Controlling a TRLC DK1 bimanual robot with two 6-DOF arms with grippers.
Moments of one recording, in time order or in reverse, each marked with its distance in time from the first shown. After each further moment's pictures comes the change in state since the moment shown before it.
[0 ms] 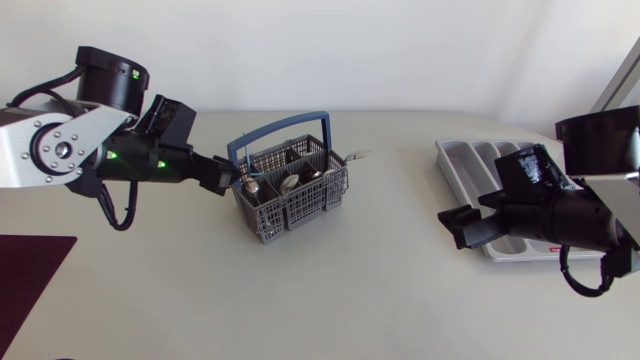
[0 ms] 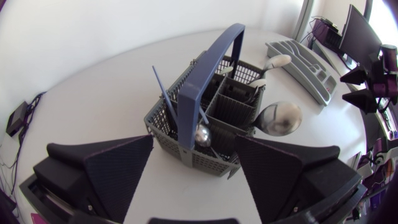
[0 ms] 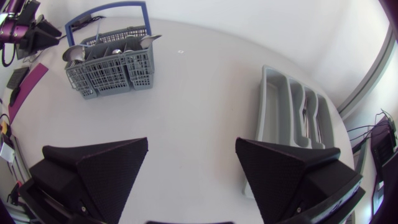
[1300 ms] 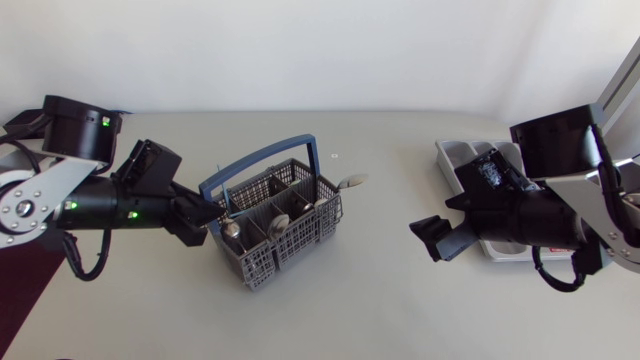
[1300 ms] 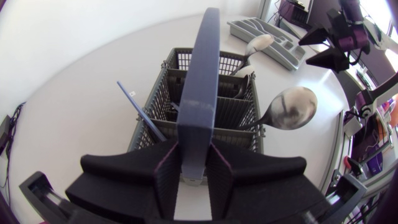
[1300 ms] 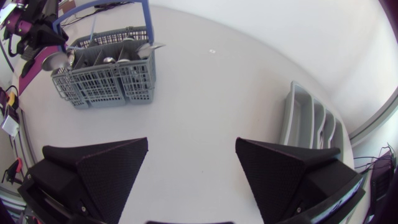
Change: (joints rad) left arm 0.044 -0.189 -0.220 -0.038 0.206 0.169; right arm 0.151 0.071 0.026 0.010 0.007 -0.048
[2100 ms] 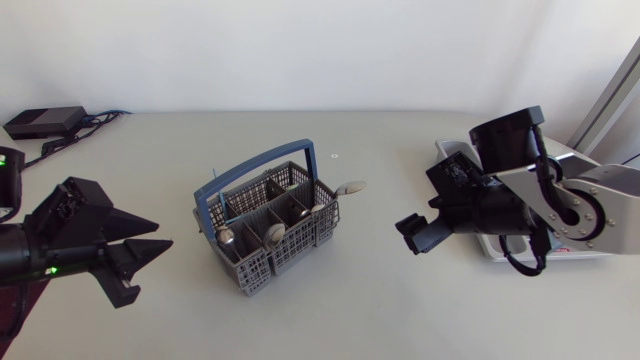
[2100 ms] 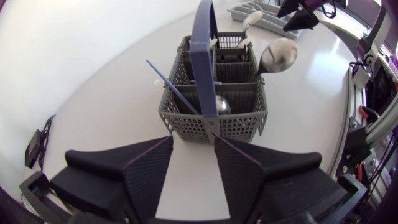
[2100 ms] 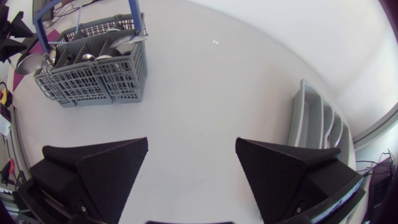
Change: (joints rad) left arm 0.182 -0.382 -0.141 -0.248 -0.002 0.328; right arm 0.011 0.198 0.039 0.099 0.022 -0.015
